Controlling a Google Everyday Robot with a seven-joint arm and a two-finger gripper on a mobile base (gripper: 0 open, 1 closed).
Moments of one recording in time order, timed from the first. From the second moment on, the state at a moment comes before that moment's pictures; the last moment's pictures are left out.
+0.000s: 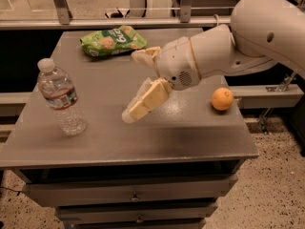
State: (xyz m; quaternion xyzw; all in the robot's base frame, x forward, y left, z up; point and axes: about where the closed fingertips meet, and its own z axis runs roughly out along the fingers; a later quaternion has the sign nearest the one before) arm 0.473 0.047 0.943 -0.61 0.59 0.34 0.40
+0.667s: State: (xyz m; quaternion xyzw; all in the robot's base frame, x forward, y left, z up) arm 0.489 0.122 0.938 -0.60 0.51 0.42 0.45
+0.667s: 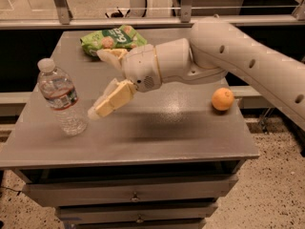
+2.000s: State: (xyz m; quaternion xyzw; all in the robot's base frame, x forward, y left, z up) arm 0.462 0.192 0.912 -0.56 0.46 0.50 0.47
